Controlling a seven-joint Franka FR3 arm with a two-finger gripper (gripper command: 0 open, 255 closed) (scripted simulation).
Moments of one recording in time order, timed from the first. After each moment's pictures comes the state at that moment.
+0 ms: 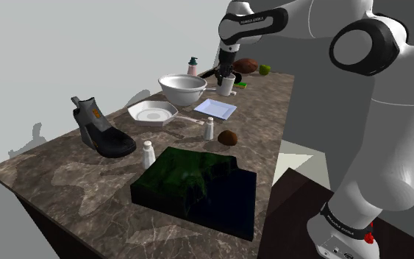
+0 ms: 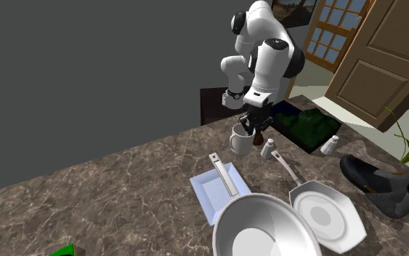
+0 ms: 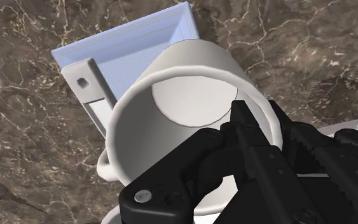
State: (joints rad) arm 0.11 0.28 -0.30 -1.54 0.04 1.97 -0.19
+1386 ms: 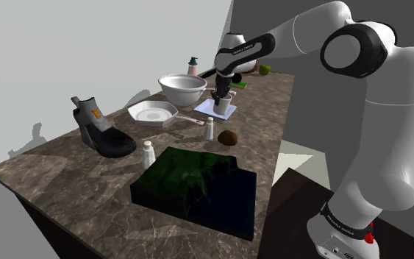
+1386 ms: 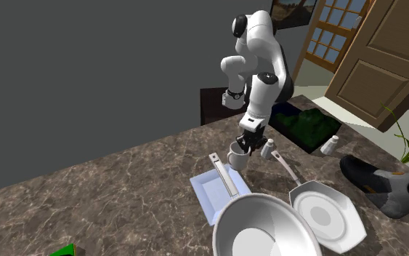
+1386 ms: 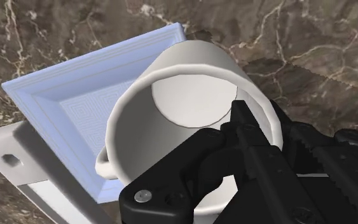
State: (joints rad) arm 0.11 0.34 -0.29 -1.74 0.06 2.23 -0.19
